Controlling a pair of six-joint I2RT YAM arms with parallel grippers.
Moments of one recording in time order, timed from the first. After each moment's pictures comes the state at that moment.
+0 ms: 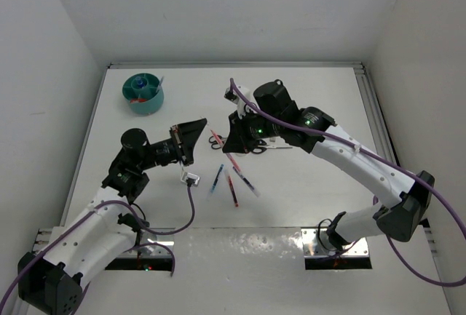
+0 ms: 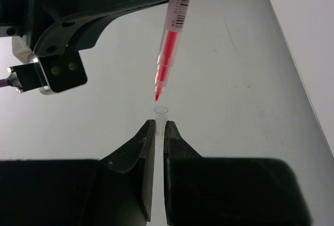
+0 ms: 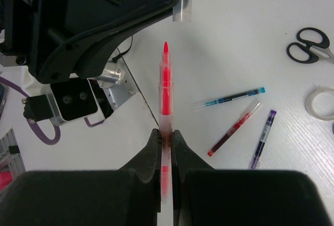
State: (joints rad) left arm -0.39 0.76 0.55 0.15 0.75 1.92; right arm 0.81 1.40 1.38 -0.62 -0.42 0.23
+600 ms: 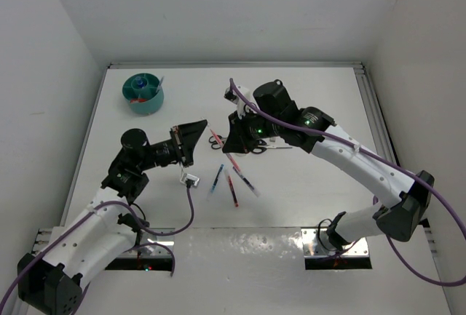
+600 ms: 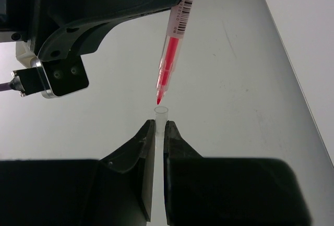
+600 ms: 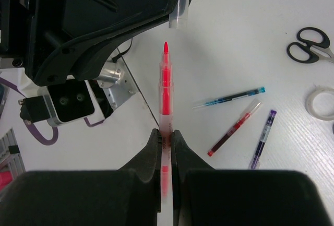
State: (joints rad) left arm -0.40 0.76 0.55 0.14 0.76 1.92; right arm 0.81 1.41 1.38 -0.62 -0.42 0.23
